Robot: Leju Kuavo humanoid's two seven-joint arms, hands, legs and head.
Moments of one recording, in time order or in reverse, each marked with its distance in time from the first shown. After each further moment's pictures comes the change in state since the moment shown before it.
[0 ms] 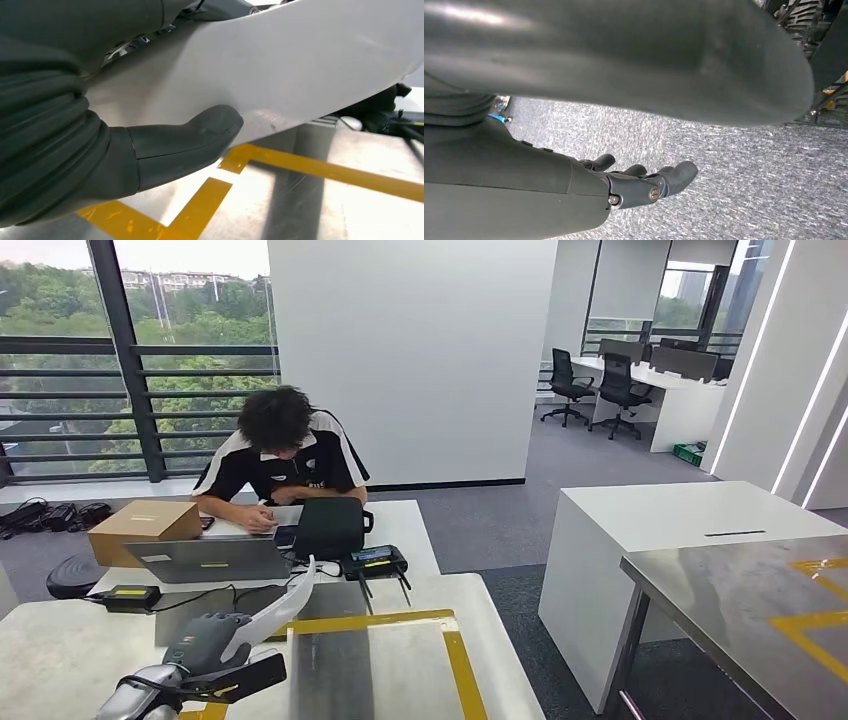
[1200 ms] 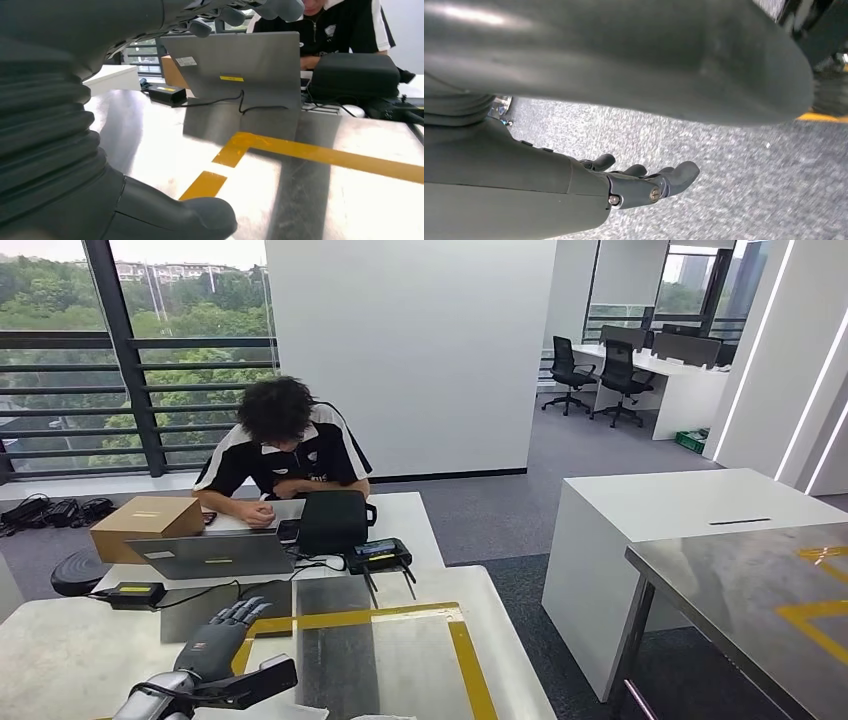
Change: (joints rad) left arm 0.041 -0.030 0.009 -0.003 -0.030 0.023 0.037; right arm -0.008 0.008 0.000 0.000 -0.001 0.000 0.006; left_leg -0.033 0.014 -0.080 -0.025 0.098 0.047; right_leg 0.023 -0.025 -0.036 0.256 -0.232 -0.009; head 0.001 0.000
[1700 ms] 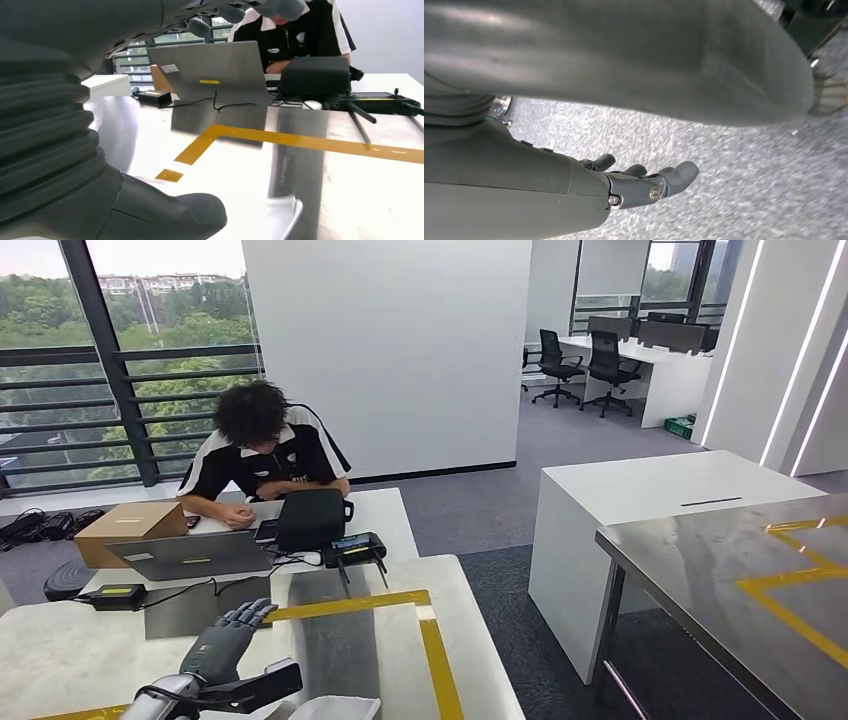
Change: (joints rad) left arm 0.009 0.003 0.000 -0.007 -0.003 0.010 -0.005; right arm -0.004 -0.001 0.000 0.000 0.002 0.000 0.001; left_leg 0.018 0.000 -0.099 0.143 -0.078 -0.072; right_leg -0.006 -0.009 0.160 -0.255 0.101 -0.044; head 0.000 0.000
